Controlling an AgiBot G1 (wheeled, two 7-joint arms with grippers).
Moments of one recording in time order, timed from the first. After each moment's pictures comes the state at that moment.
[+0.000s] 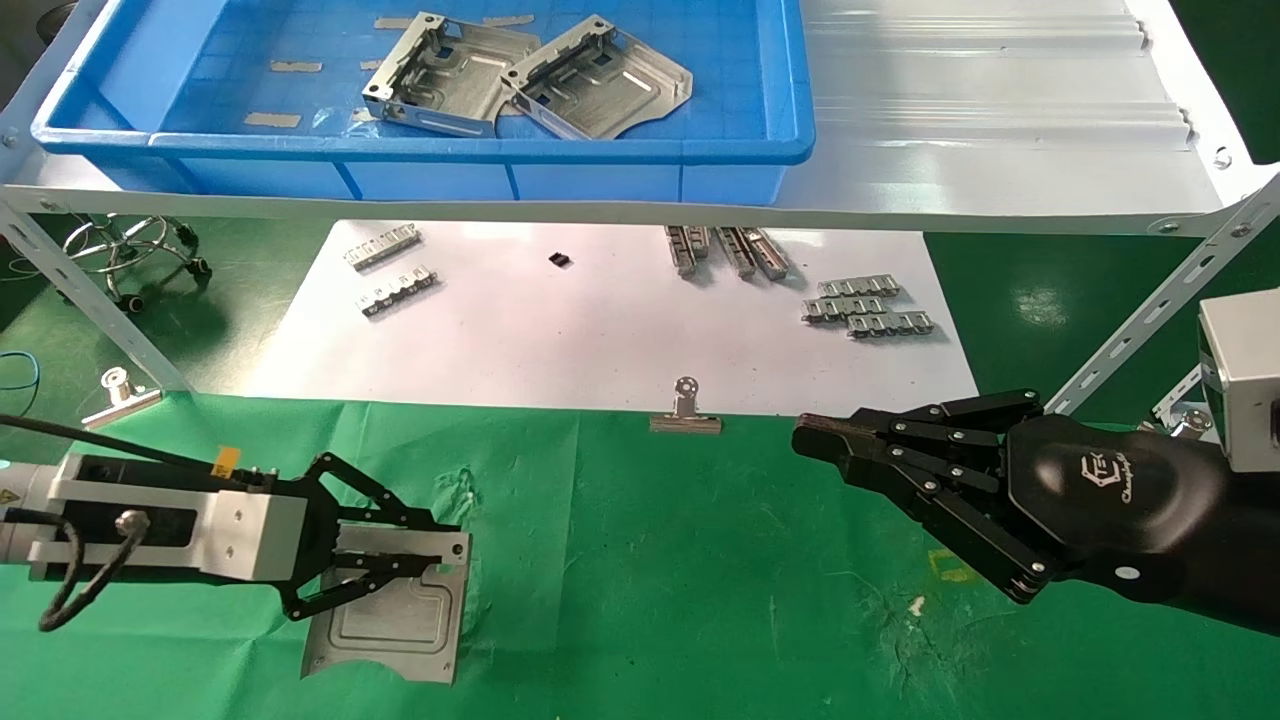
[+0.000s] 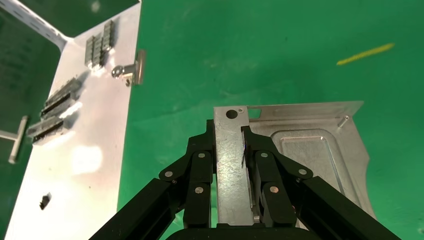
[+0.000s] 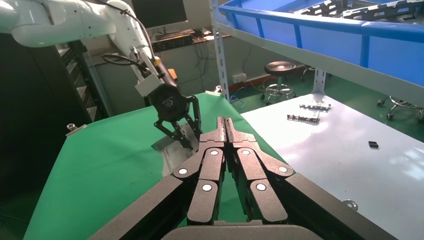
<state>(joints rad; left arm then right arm) -1.58 0.81 0.86 -0.54 1.09 1.53 0.69 1.03 -0.52 -0.40 1.17 -0.58 -1.35 0.09</state>
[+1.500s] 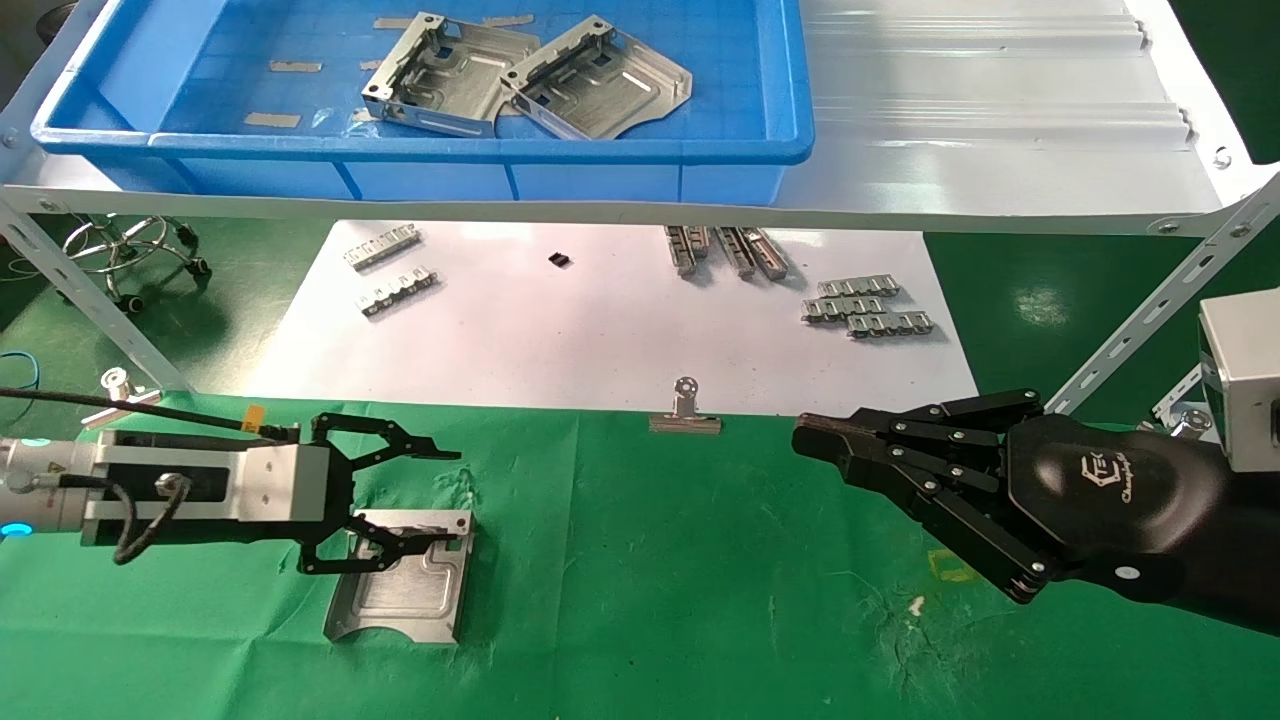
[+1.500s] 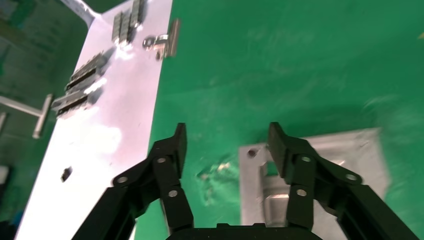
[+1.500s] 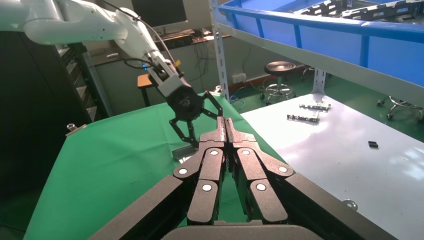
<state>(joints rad) -1.66 0.95 0.86 -0.15 1.11 1.55 0.88 1.03 -0.52 -0.40 1.17 -0.58 -1.35 0.09</state>
